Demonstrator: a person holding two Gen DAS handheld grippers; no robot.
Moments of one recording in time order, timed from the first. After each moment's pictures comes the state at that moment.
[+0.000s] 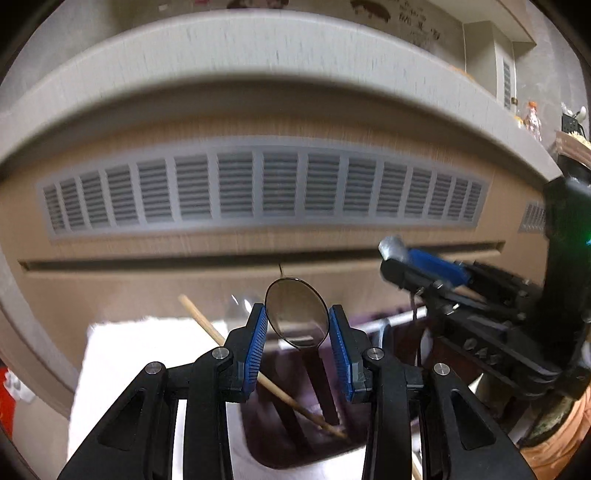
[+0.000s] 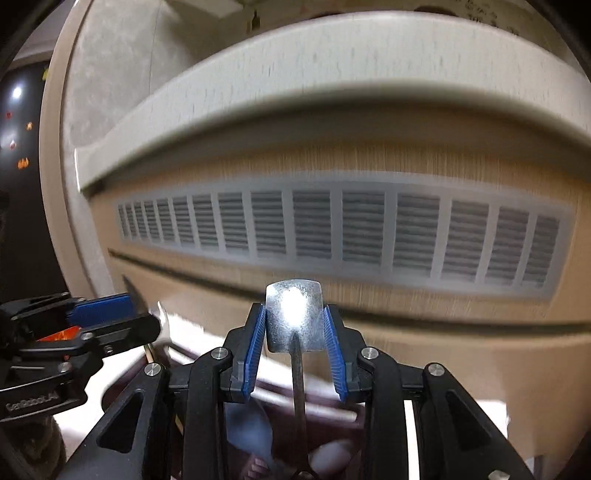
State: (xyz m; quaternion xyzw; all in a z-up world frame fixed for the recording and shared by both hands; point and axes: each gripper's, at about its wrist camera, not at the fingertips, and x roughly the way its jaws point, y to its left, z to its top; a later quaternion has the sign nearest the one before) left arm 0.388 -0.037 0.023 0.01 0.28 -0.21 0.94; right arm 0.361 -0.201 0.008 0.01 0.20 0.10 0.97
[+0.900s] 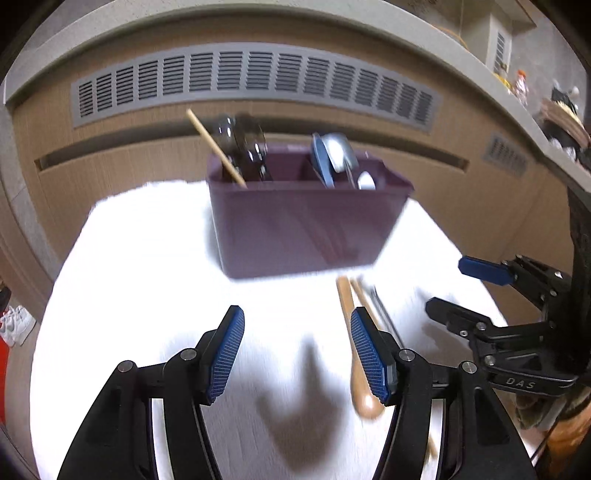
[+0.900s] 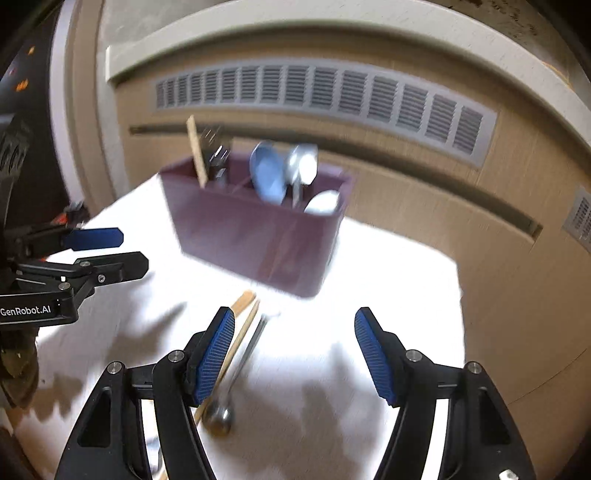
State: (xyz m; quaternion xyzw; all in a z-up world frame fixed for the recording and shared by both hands) left arm 0.245 -0.020 -0.041 0.01 0.37 -0.21 0.91; right arm 0.206 -0.196 -0.050 -0.08 0.35 0.07 0.93
